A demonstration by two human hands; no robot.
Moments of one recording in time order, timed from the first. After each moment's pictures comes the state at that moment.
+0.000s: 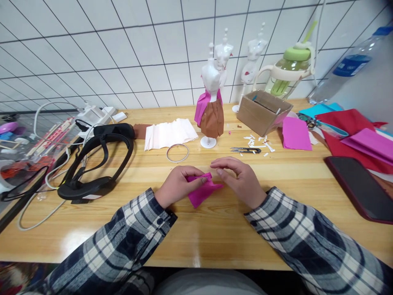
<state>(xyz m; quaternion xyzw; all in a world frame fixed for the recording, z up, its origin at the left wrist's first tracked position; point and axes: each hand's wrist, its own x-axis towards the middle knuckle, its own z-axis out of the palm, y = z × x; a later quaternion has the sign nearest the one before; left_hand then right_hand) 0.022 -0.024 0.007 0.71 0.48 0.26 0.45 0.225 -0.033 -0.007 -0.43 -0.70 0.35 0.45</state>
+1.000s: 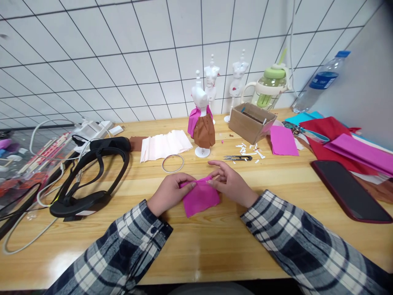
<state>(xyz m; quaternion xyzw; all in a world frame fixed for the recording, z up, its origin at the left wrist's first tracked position) 0.008 -0.011 -0.003 0.75 0.49 0.23 0.37 0.229 -0.015 -0.027 -0.45 -0.56 0.57 0.39</state>
